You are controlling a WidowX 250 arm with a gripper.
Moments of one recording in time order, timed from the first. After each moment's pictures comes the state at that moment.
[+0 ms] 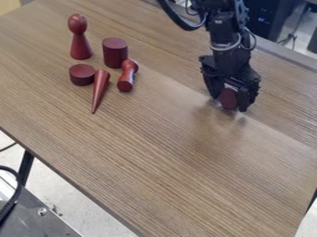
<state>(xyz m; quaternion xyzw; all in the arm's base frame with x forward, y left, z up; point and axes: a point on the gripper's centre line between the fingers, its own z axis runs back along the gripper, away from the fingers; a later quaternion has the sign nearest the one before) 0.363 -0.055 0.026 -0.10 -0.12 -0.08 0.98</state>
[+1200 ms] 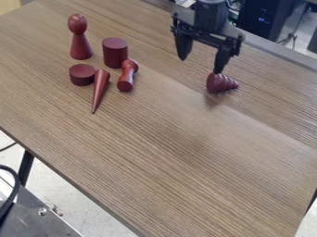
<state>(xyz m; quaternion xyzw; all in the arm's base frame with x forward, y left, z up) 0.361 0.006 0.090 0.01 -0.11 0.06 0.99</state>
